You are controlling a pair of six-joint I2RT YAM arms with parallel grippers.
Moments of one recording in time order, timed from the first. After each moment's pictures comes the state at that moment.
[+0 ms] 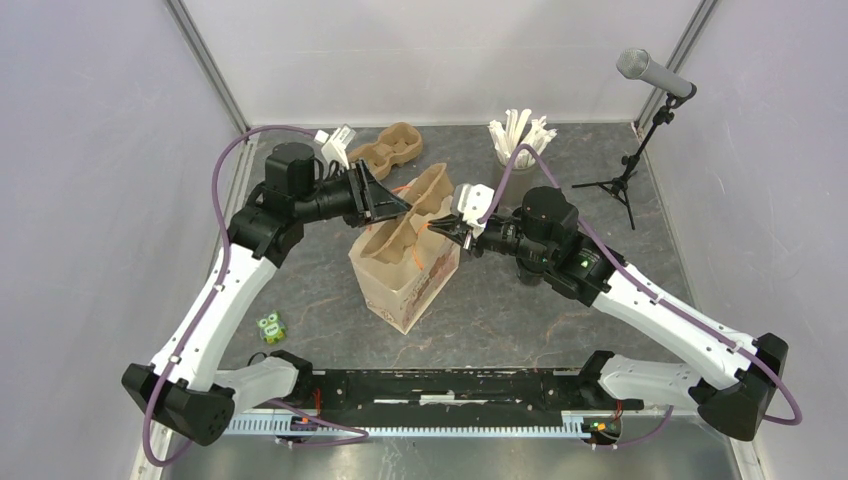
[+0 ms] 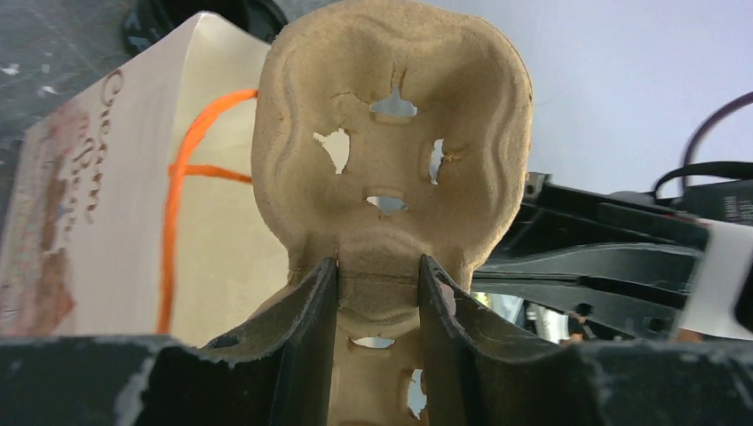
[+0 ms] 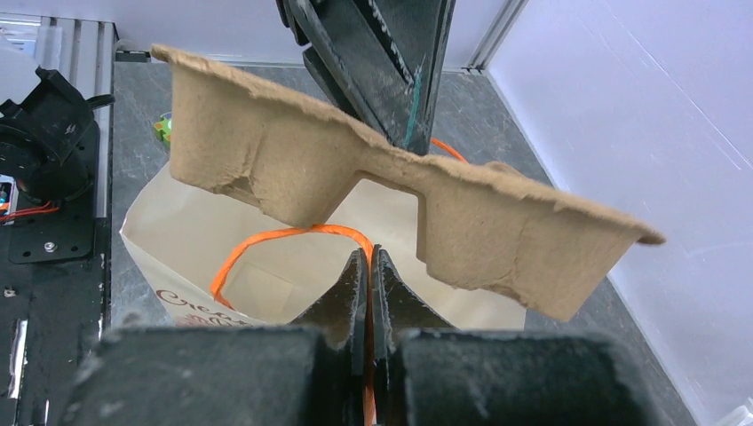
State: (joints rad) left arm -0.39 1.12 1.26 -0.52 0.63 -0.79; right arm 0.86 1.10 1.07 -0.06 -0.37 -0.35
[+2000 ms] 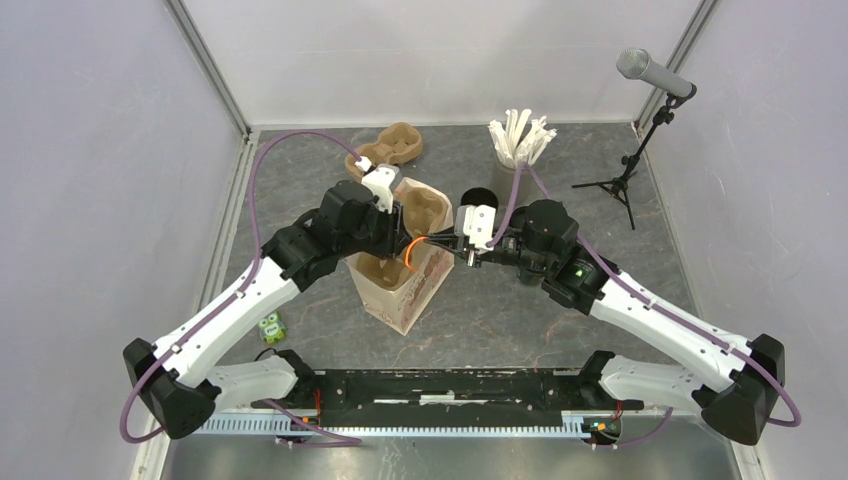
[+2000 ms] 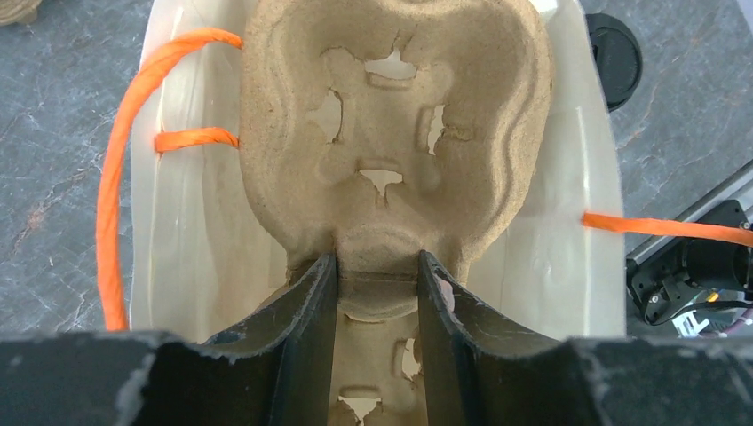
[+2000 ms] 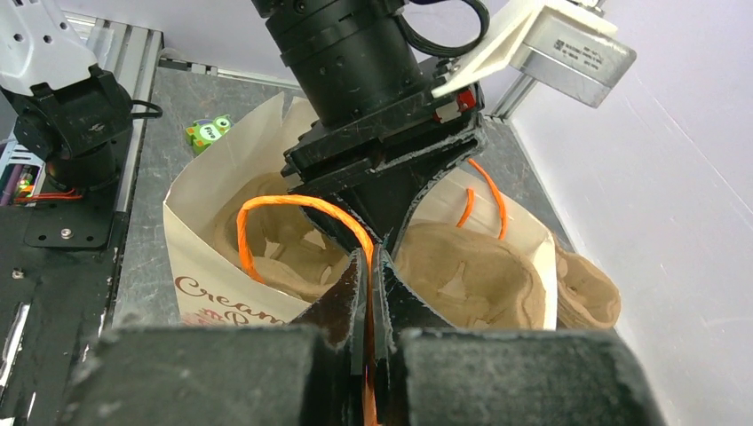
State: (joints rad) left arm -0.72 1.11 1.13 -0.60 -0.03 -0.31; right arm 0.86 1.07 0.94 0.10 -0.50 -0.40
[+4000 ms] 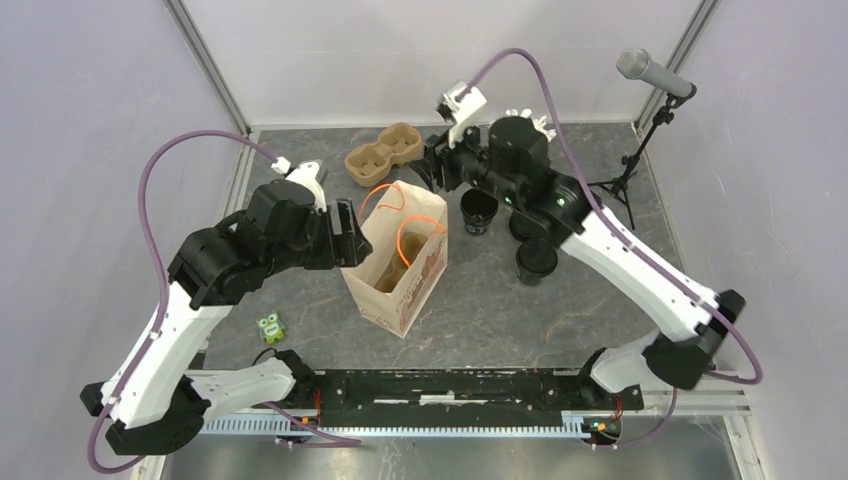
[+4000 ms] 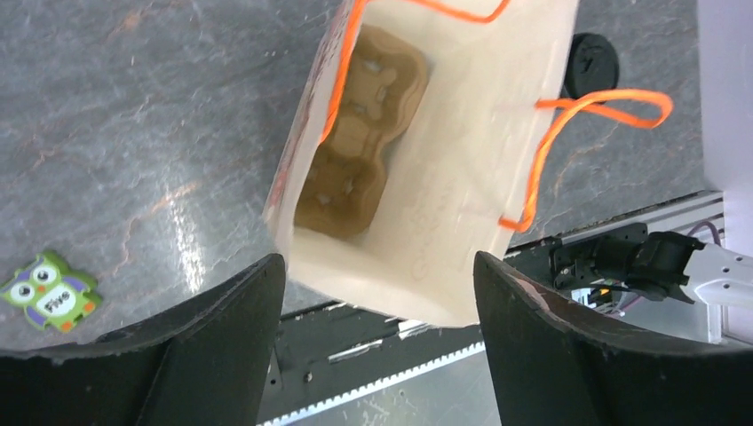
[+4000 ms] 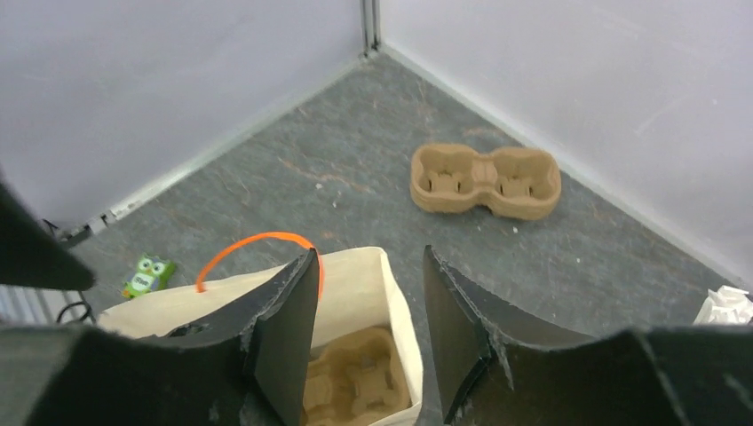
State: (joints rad) left arm -0.73 1.03 1.56 -1.25 -0.18 -0.62; right arm 0.83 1.39 1.57 -0.27 0.00 0.04
